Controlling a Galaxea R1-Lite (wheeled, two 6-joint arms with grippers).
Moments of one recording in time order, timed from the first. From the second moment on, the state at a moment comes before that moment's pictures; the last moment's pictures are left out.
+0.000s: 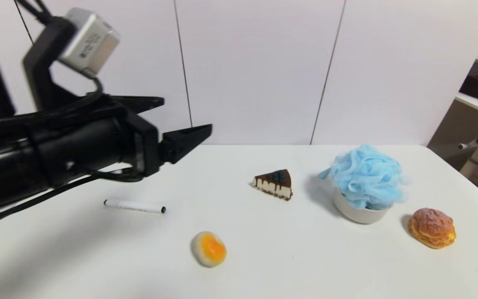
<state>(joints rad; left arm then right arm) -0.65 1.27 -0.88 -0.37 0.02 0.13 0.00 0.00 0.00 -0.01 0.00 0.01</state>
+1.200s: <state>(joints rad) -0.11 0.45 -0.10 -0.47 0.02 0.04 0.00 0.00 0.00 -0.01 0.00 0.01</state>
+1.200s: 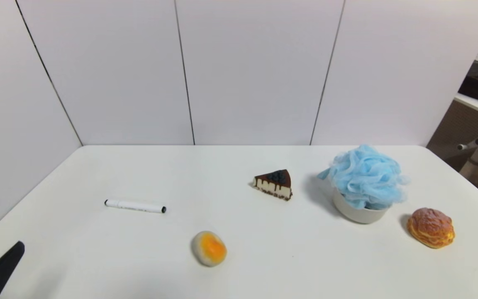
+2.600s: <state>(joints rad) -0.01 0.00 0.00 0.00 0.01 -0.03 0.00 0.00 0.00 -0.01 0.00 0.01</state>
